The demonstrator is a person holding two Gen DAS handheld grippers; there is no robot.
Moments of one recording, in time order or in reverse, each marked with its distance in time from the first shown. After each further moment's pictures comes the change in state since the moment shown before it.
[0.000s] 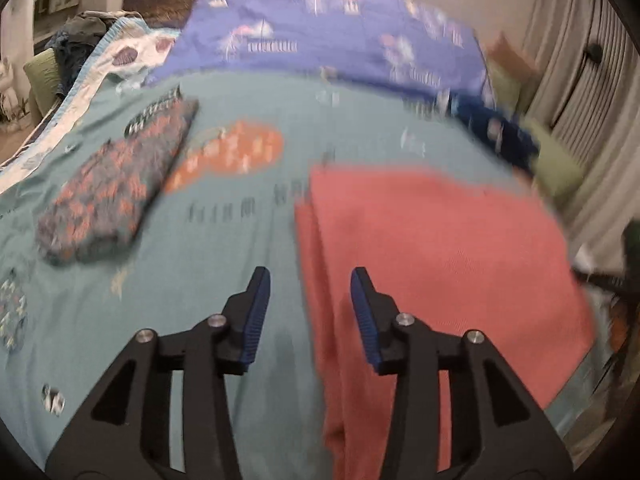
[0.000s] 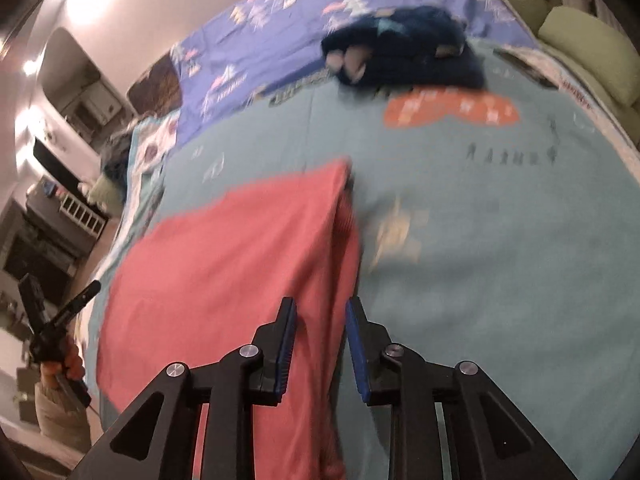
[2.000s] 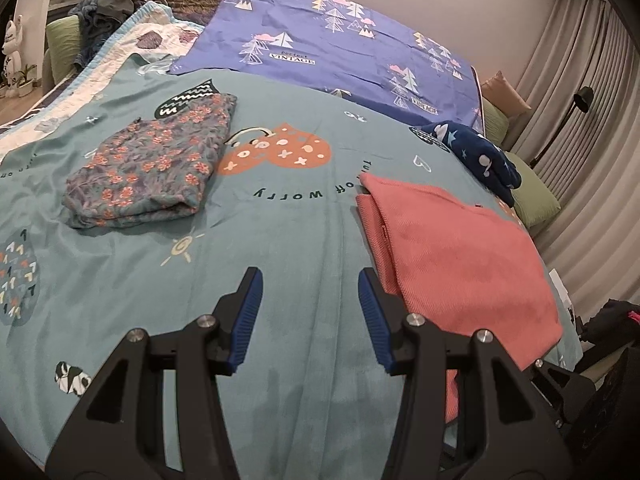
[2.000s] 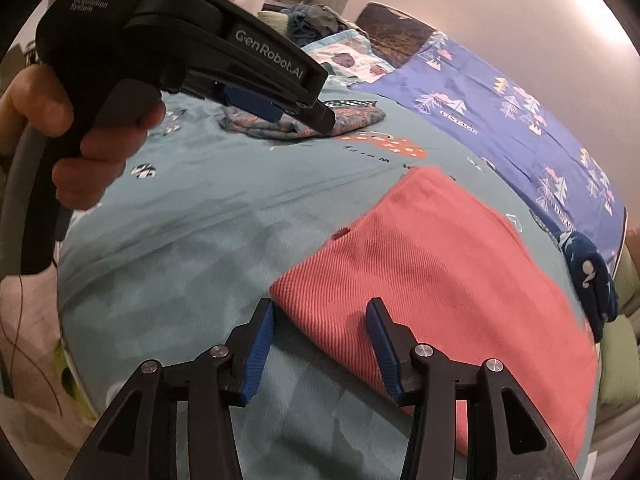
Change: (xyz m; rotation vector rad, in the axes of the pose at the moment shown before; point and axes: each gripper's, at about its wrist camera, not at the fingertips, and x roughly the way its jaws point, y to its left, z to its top) left arm -0.045 0.090 -0.021 -0.122 -0.087 -0.162; right arm 0.115 0.354 -0.172 -0.970 -0.111 -0.180
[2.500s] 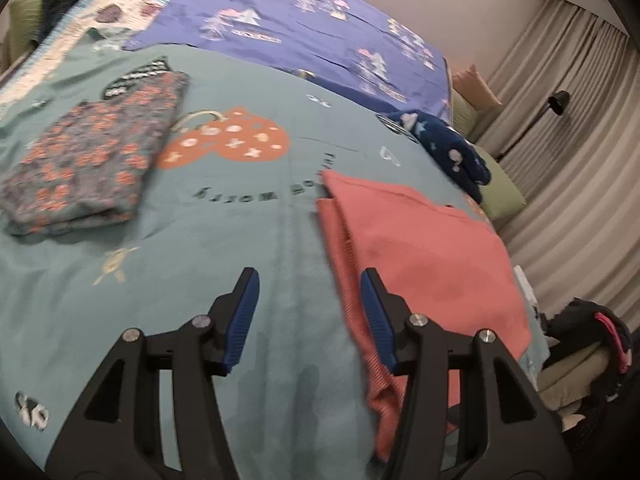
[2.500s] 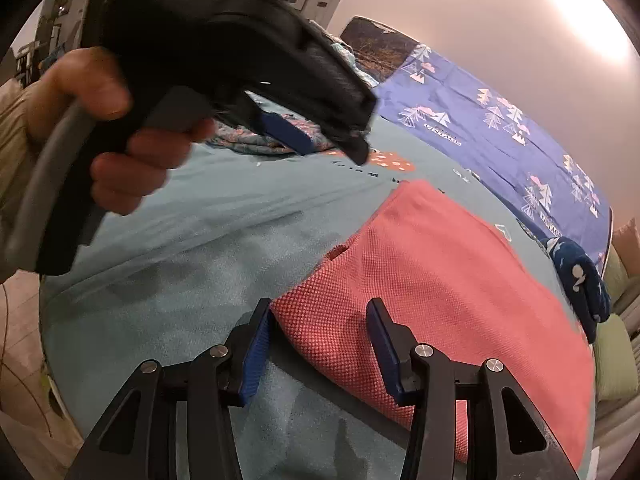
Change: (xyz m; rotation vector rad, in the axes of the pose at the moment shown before) left arm 0.043 -0.010 0.025 -0.015 0.092 -0.193; right arm 0.000 0.009 0.001 0.020 -0.062 -0.062
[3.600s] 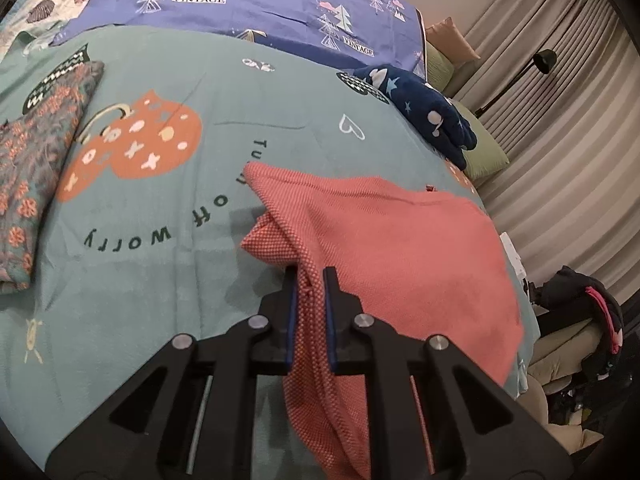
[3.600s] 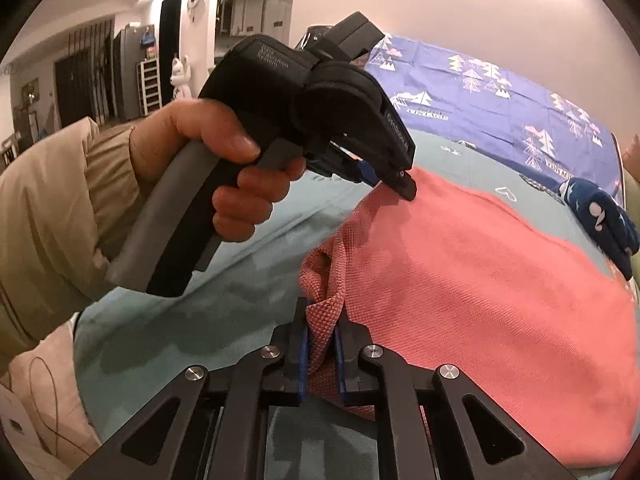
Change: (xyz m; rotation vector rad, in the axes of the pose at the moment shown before) left arm 0.068 -0.047 0.045 0.080 0.163 -0.061; right arm -0.015 -0.038 0.000 0.257 -0.072 0.113
